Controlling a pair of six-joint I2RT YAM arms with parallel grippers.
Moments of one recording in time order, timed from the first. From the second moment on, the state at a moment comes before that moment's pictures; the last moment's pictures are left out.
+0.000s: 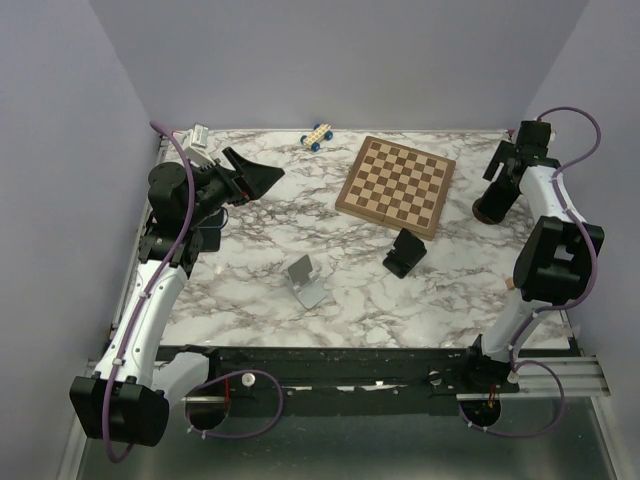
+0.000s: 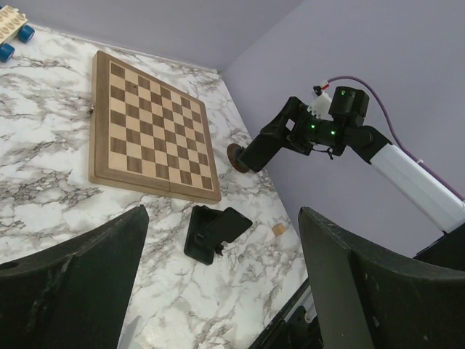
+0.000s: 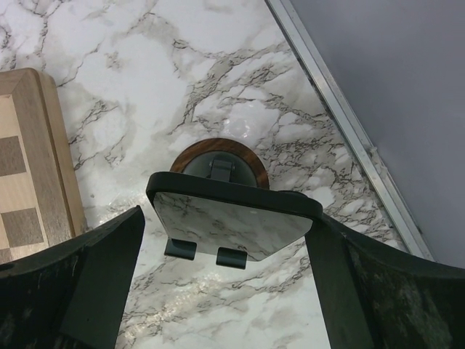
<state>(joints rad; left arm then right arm) -0.13 1.03 1.00 0.02 0.58 -0.79 -0.23 1.85 1.52 -0.47 0.24 0.19</state>
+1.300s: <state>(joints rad) -0.13 1.03 1.00 0.02 0.59 -0.79 -0.20 1.83 1.52 -0.45 0.32 0.18</state>
